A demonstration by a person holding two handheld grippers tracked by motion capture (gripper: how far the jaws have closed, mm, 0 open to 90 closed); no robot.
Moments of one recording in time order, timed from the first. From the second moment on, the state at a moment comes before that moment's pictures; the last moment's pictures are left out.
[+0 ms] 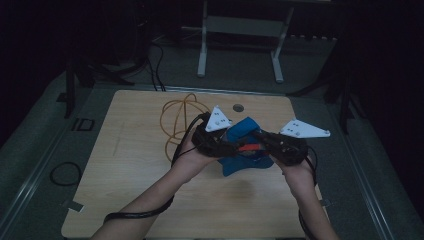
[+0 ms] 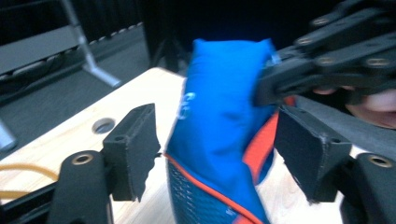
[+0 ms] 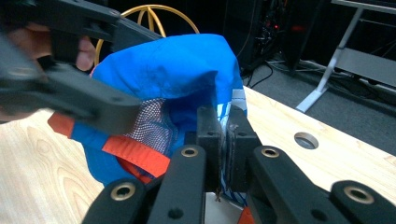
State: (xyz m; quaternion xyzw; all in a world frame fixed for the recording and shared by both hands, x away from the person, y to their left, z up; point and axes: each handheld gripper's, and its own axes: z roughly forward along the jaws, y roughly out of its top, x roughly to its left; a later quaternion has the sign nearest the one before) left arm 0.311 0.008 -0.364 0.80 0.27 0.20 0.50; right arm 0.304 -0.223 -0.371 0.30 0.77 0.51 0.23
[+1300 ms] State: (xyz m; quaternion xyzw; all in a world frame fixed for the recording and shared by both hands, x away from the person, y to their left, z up) left arm 0.295 -0.005 -0.369 0.78 0.23 0.30 0.50; right arm 0.257 -0.244 -0.373 0.28 0.75 0.56 0.20
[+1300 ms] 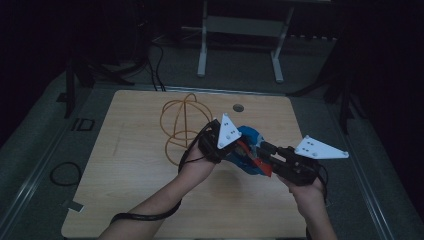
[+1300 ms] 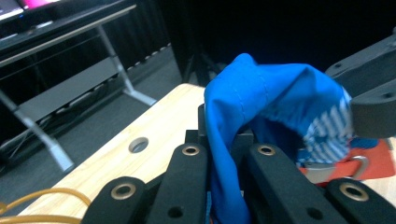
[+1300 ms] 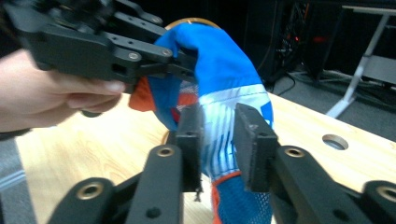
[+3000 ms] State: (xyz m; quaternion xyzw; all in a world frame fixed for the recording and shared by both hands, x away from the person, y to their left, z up) left arm 0.301 0.055 -0.383 0.69 -0.03 0.09 0.72; right arm 0.228 -0.217 -0.382 0.20 0.77 0.58 0.17
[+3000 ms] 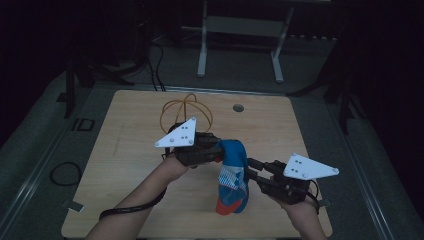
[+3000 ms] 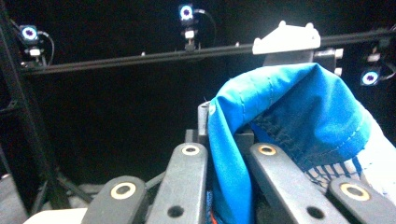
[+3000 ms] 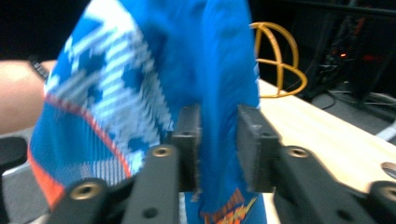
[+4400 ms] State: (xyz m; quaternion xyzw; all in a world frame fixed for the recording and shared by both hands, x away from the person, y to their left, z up) left arm 0.271 0.106 -0.387 0.75 0.08 0.18 0.63; right arm 0.253 -0.244 -0.333 0.25 0.71 0.61 0.24
